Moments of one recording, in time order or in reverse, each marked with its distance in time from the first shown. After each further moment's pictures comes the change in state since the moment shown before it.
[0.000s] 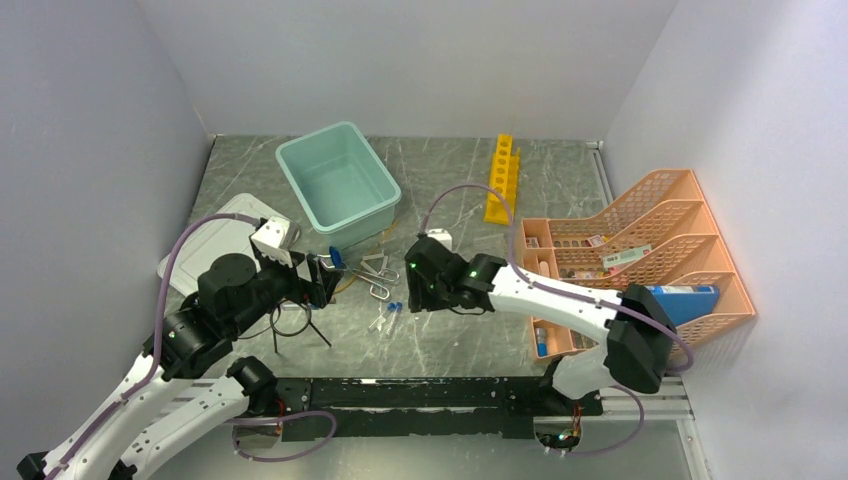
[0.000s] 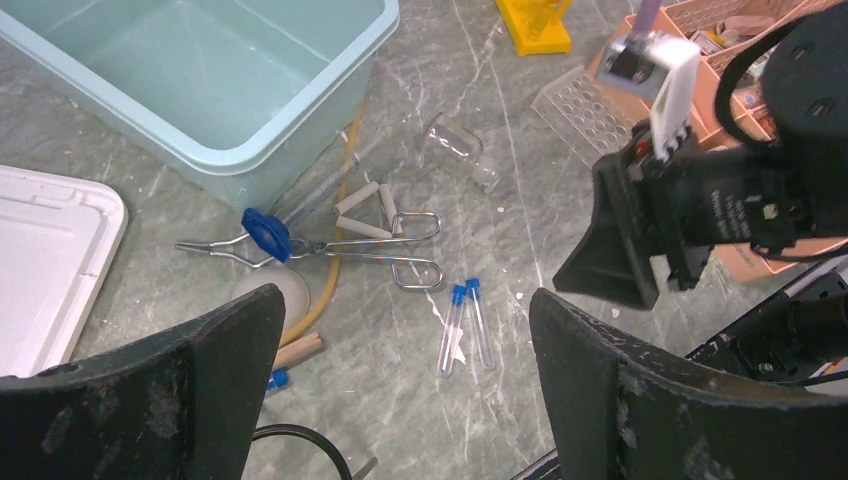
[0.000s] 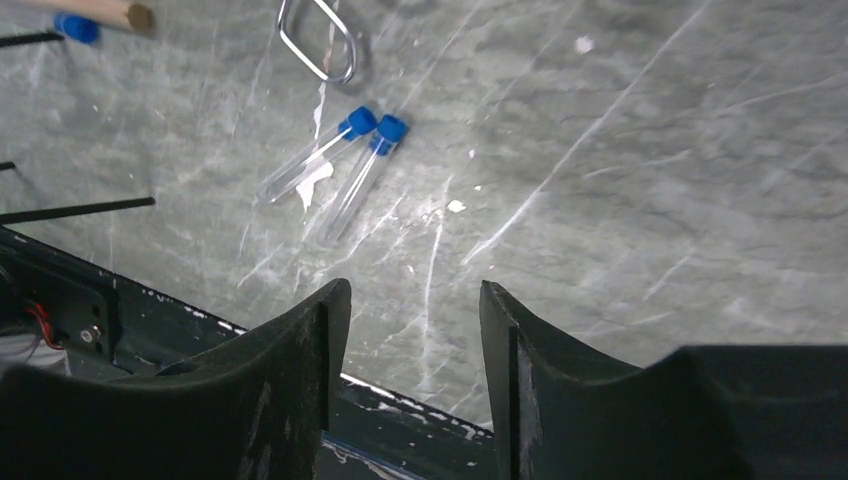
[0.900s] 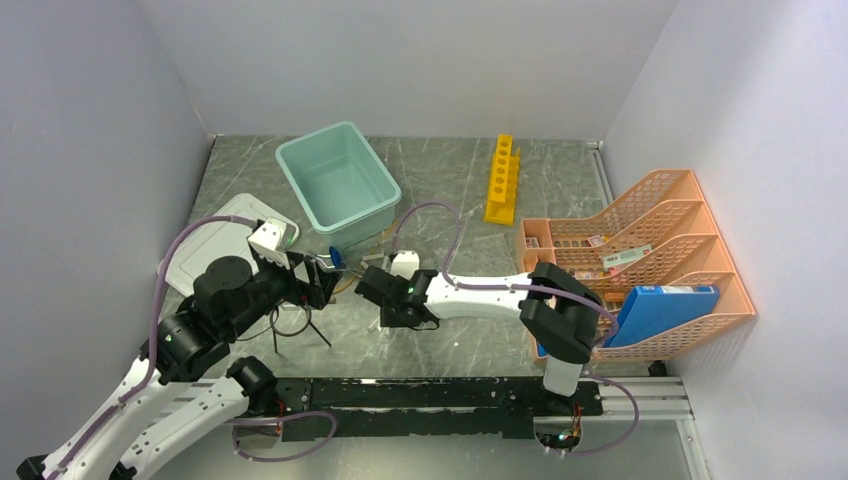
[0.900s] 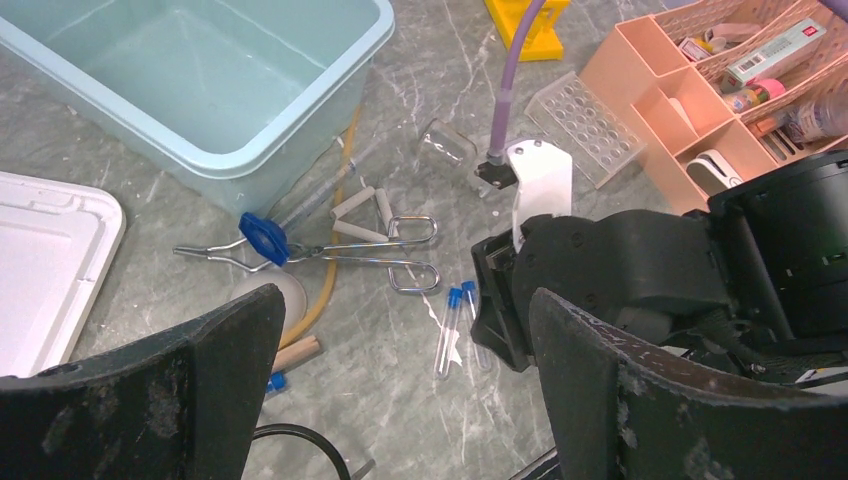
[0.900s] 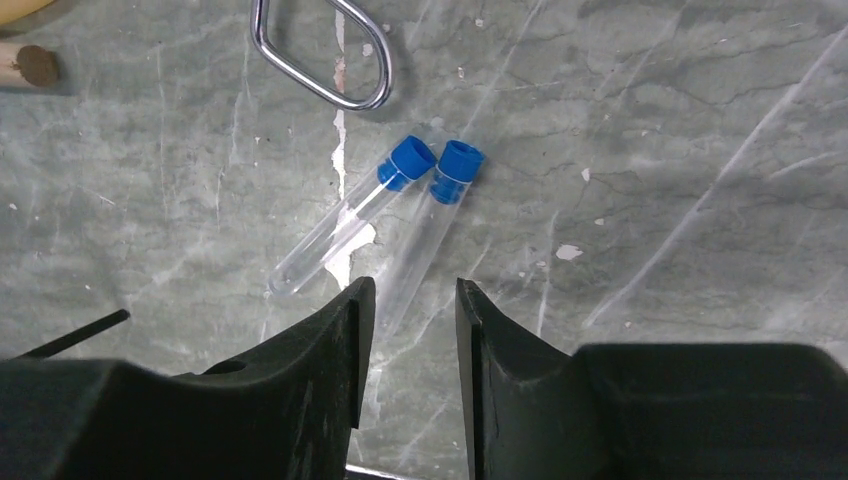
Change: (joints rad) left arm 0.000 -0.020 -0.003 0.001 0.006 0.000; right arm 0.182 0.377 0.150 0.029 0.158 0.306
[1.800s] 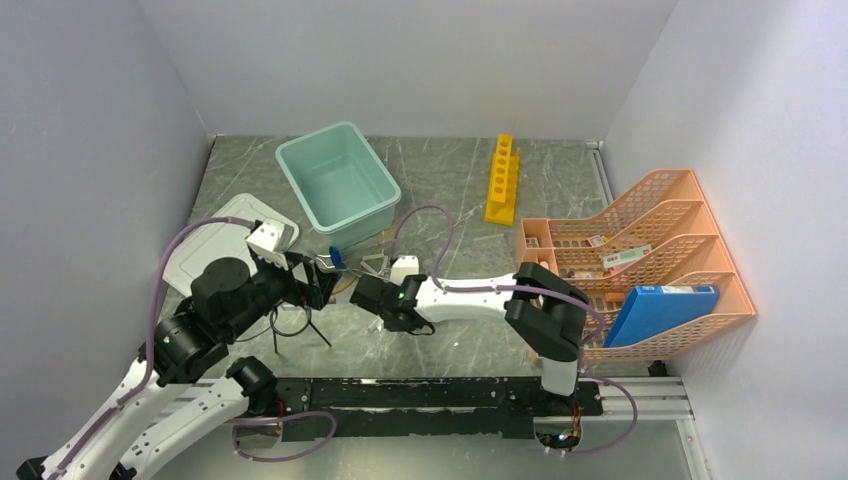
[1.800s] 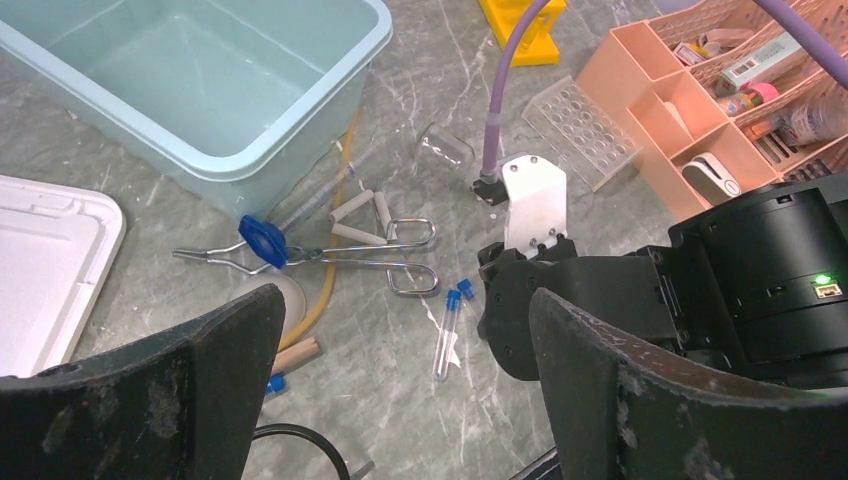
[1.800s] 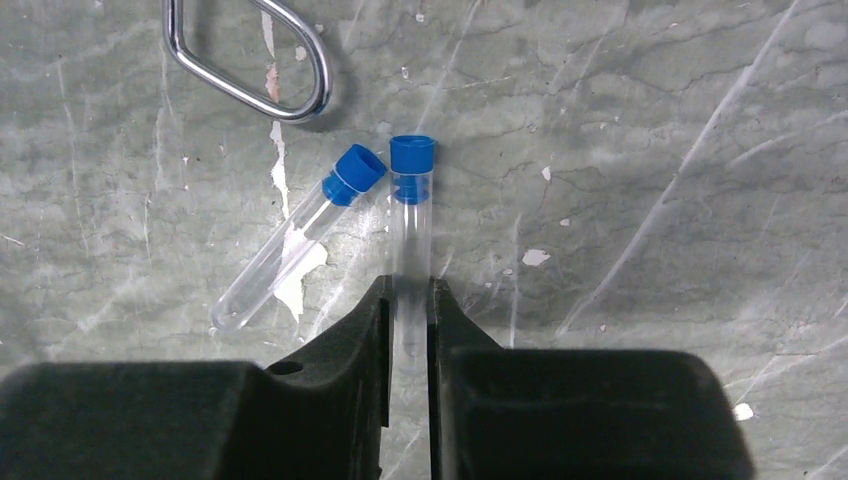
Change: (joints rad) left arm 0.000 -0.015 0.000 0.000 0.003 0.000; right arm 0.031 0.081 0.040 -0.069 0.086 0.060
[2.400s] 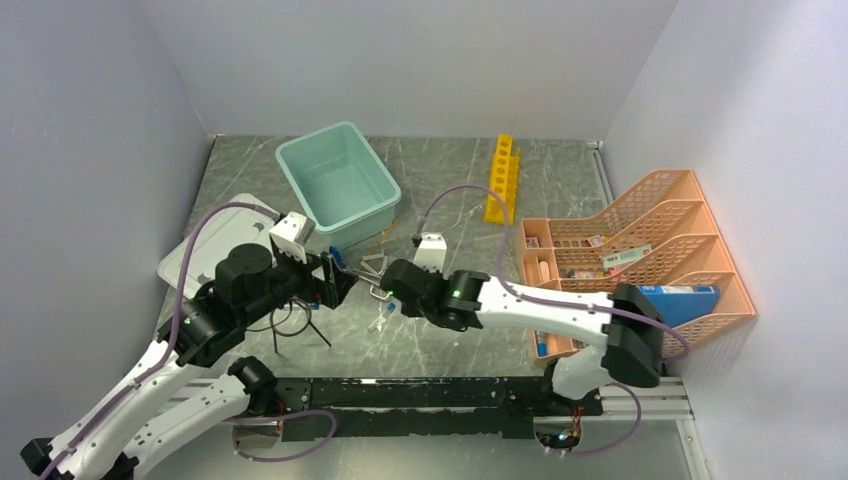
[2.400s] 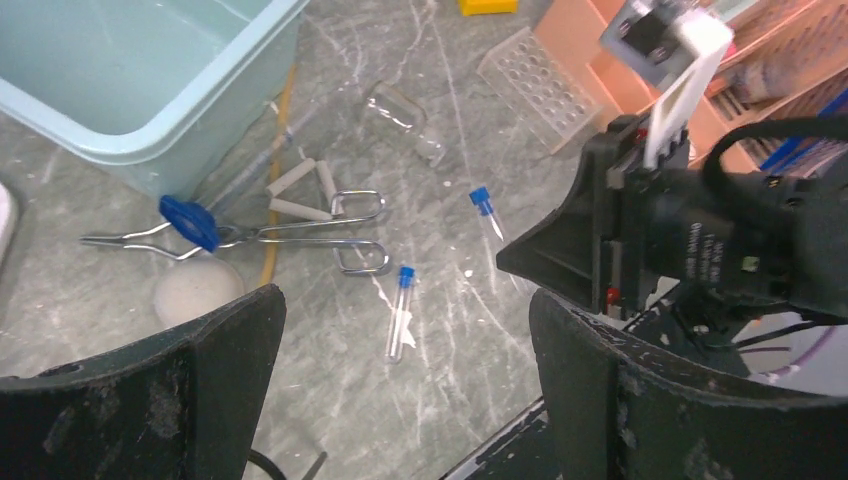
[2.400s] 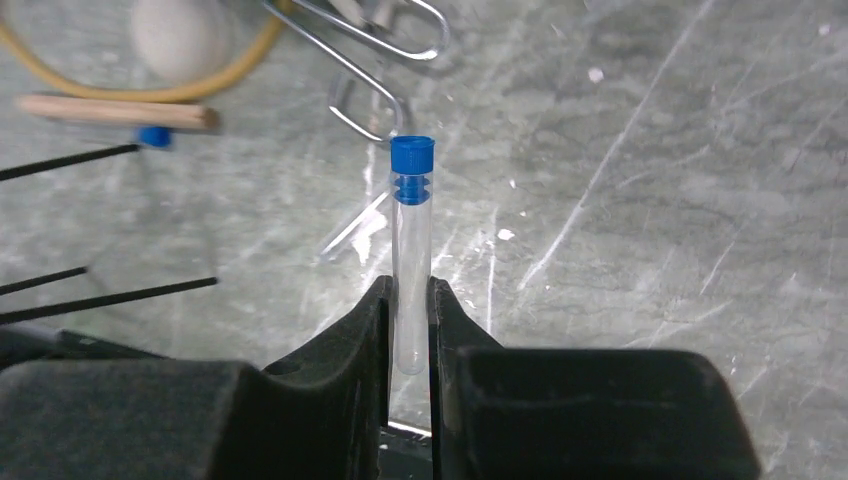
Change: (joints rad) left arm 0.000 0.117 0.005 0.020 0.098 -0.051; right arm 0.001 -0.354 -0.101 0.000 0.081 -0.070
